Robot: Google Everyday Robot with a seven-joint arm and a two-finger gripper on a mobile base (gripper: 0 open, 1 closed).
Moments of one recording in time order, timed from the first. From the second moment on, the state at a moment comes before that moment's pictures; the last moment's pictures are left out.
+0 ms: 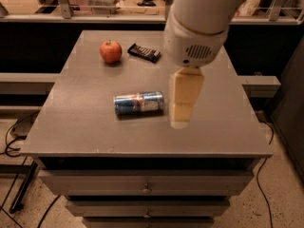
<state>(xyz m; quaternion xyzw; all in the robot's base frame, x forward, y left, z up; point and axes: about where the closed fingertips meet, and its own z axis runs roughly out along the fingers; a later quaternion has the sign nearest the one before) 0.455 -0.041 0.970 -0.72 0.68 -0.03 0.14</state>
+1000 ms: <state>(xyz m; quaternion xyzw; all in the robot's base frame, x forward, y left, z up) 0.507 0.057 0.873 -0.78 0.62 0.01 0.07</state>
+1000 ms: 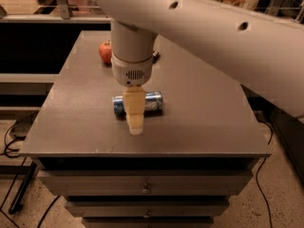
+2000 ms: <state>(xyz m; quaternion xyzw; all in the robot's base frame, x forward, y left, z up) 0.532 0.053 0.832 -0.75 0.66 0.02 0.08</state>
